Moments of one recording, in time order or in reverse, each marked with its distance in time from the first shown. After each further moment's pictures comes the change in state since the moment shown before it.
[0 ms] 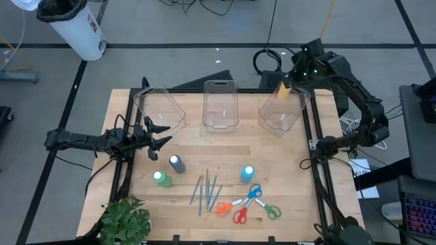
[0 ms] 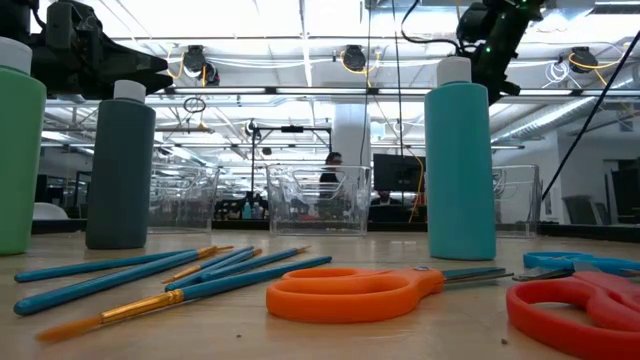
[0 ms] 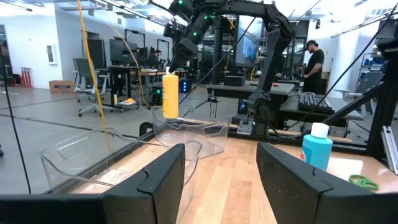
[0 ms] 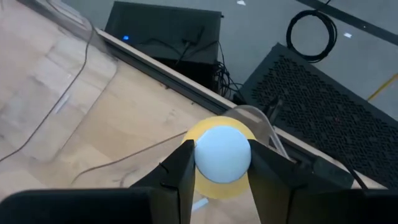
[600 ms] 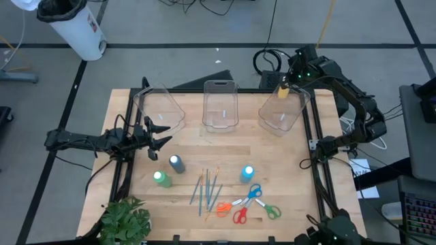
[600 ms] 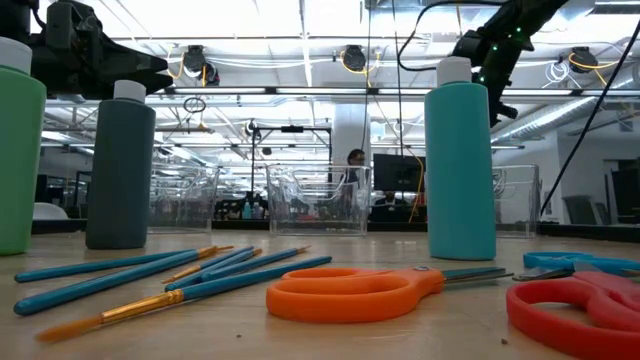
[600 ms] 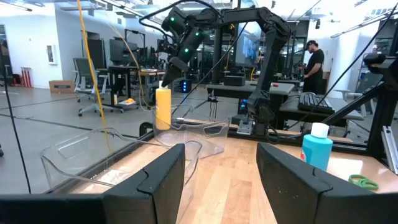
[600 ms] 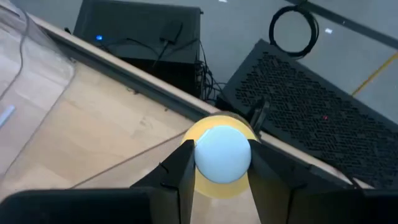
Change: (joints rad) left arm 0.000 0.000 0.000 0.000 0.000 0.000; right arm -0.017 0.044 -0.148 0.196 0.061 0.000
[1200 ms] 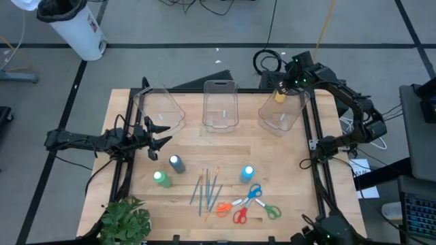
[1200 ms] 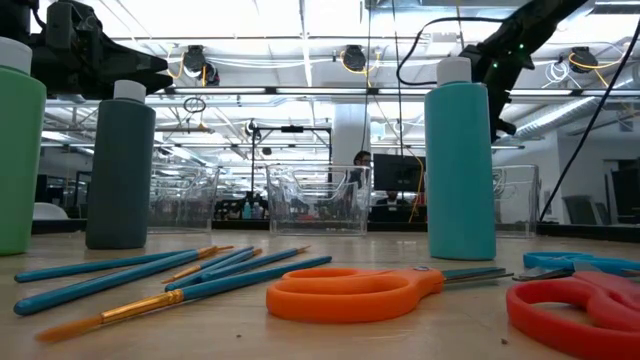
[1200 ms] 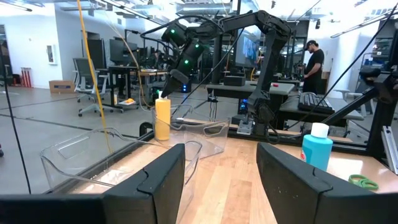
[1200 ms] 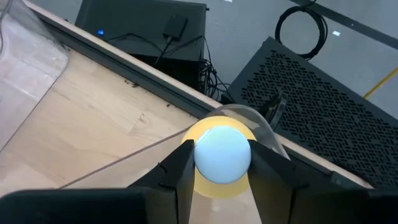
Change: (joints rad) left arm 0.000 0.000 0.000 0.000 0.000 0.000; right arm 0.001 -0.002 -0.144 0.154 -0.006 -0.018
